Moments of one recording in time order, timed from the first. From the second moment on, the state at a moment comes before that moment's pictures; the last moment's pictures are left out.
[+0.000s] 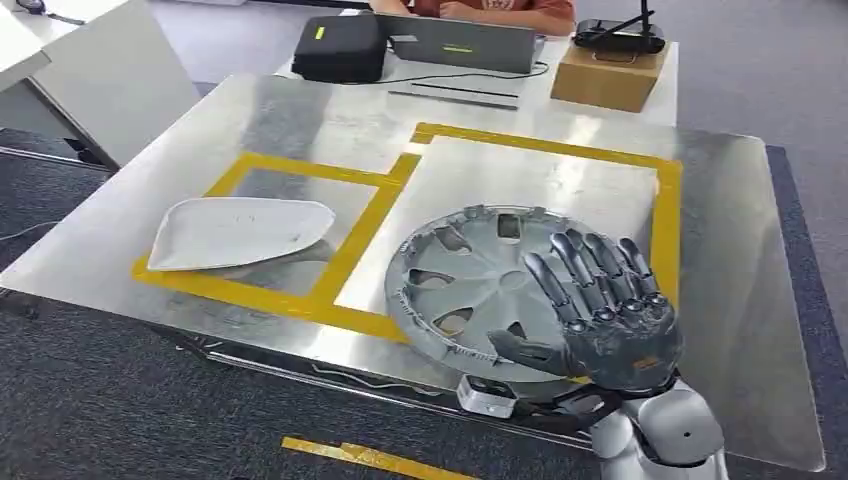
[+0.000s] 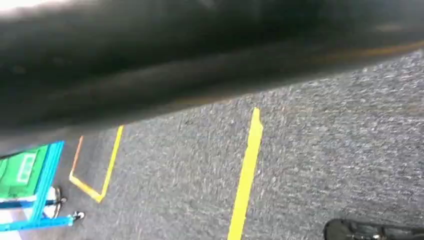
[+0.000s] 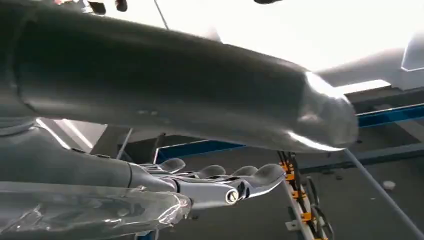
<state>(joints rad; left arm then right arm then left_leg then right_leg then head) -0.10 -0.20 1.15 -0.22 -1.31 0.30 0.03 0.06 0.30 -0.06 -1.87 1.57 -0.68 -0.69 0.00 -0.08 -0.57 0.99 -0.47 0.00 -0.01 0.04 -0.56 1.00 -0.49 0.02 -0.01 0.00</state>
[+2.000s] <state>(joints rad) -0.11 -0.24 1.17 -0.21 -1.29 0.36 0.06 -0.60 -0.18 1.04 -1.36 1.57 -0.68 0.69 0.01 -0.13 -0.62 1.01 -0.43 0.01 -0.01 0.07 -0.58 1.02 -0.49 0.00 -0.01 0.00</state>
